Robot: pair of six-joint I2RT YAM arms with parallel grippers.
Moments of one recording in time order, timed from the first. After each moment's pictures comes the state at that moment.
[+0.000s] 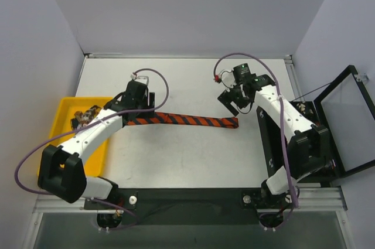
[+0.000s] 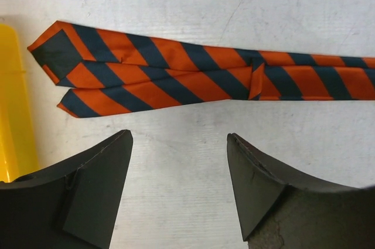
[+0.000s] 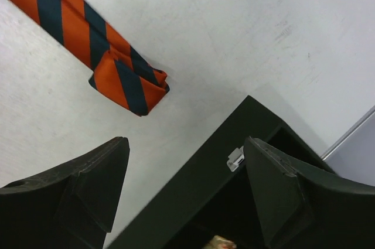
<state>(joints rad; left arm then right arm) -0.44 1.39 1.05 -0.52 -0.24 -0.32 0.36 1.57 1.34 -0.82 0.10 -0.43</state>
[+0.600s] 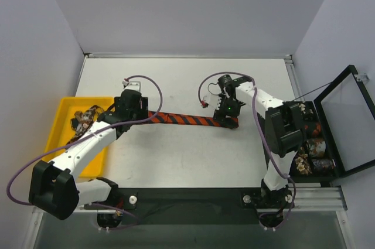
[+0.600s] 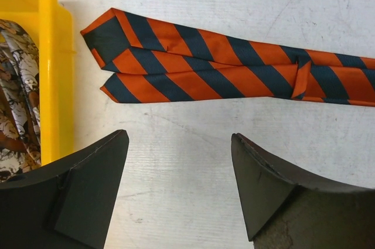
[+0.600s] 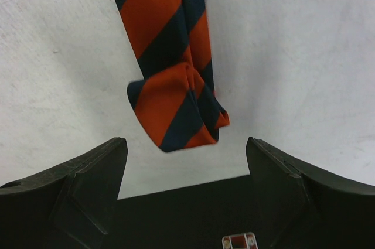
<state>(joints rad) -0.44 1.23 0.87 -0.45 -0.37 -0.30 0.39 1.85 1.37 -0.95 -0.02 -0.93</state>
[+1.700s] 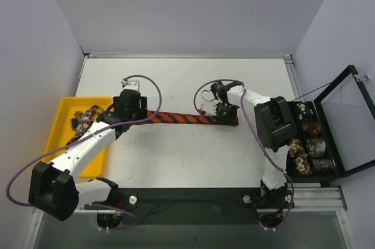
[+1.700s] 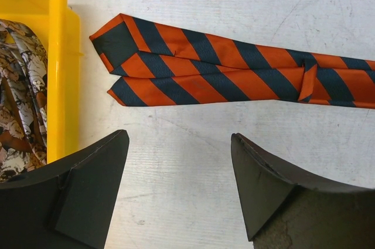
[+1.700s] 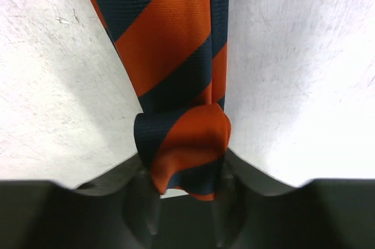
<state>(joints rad) -0.43 1.22 0.87 -0.44 -0.39 -0.30 0.44 2.00 1.35 -0.88 0.14 -0.98</state>
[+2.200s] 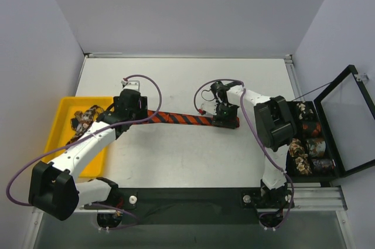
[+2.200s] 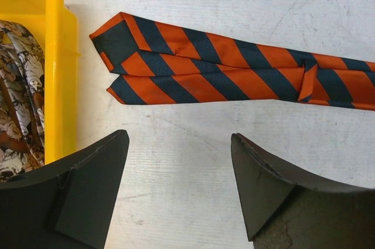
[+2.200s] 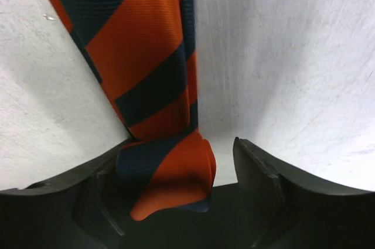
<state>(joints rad) -0.43 1.22 0.87 -0.44 -0.38 -0.30 0.44 2.00 1.36 -0.88 0.15 -0.97</state>
